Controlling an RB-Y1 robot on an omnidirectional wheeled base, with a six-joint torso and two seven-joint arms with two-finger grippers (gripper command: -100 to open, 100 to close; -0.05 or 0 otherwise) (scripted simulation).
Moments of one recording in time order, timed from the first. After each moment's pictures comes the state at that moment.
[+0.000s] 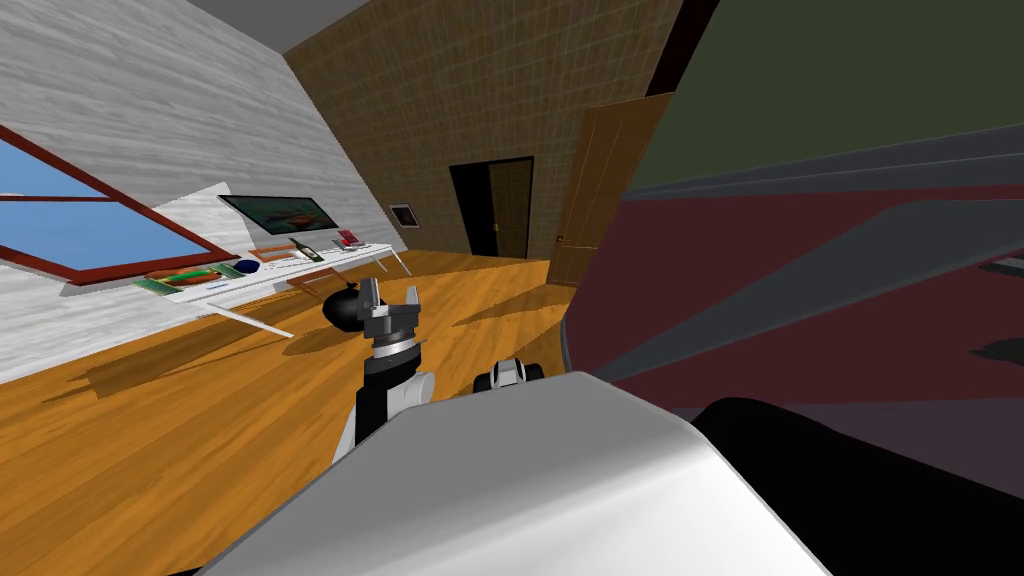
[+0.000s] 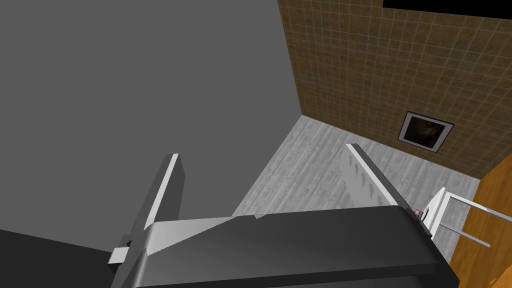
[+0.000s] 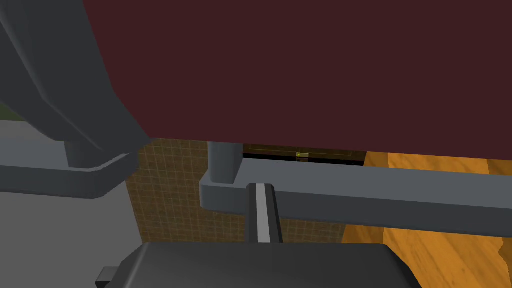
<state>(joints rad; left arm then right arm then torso) 0.49 0.04 -0.03 -2.37 -0.02 -0.41 0.12 1.09 -0.14 -1.91 -2.52 0.83 -0.75 0.40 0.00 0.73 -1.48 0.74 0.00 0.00</state>
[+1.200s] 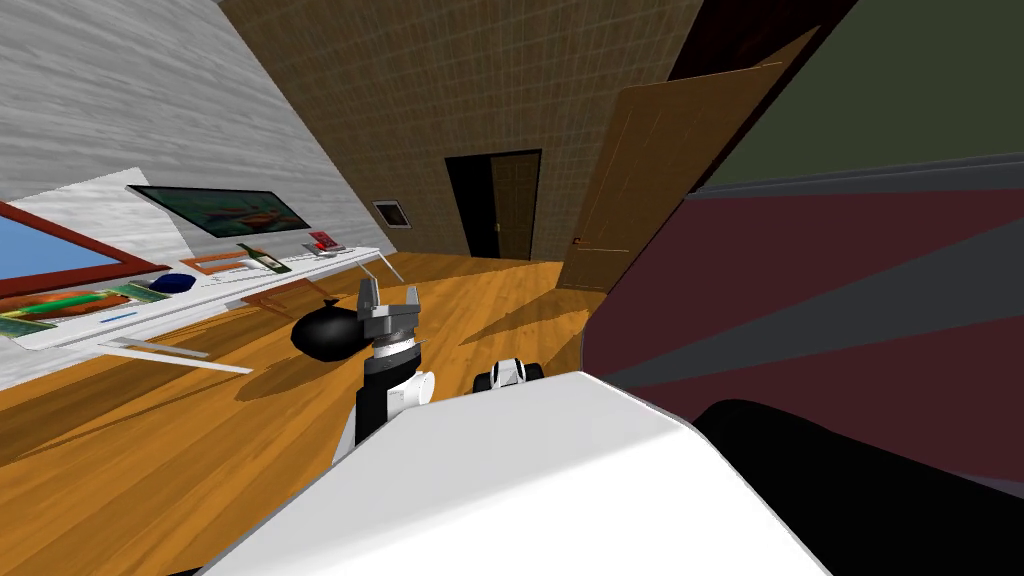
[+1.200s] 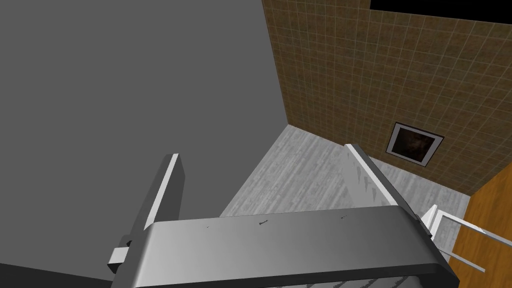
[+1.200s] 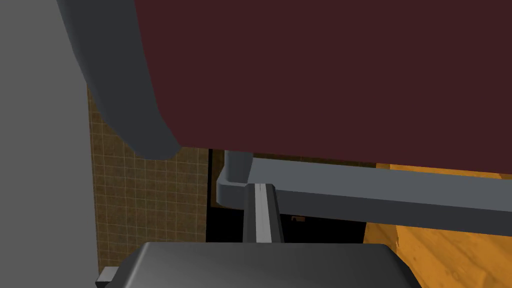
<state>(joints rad) 0.49 0.04 -0.03 -2.37 -0.02 -0.41 0.12 1.14 0.00 -1.98 -2.50 0.89 -0.72 0.38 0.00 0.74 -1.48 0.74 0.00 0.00</state>
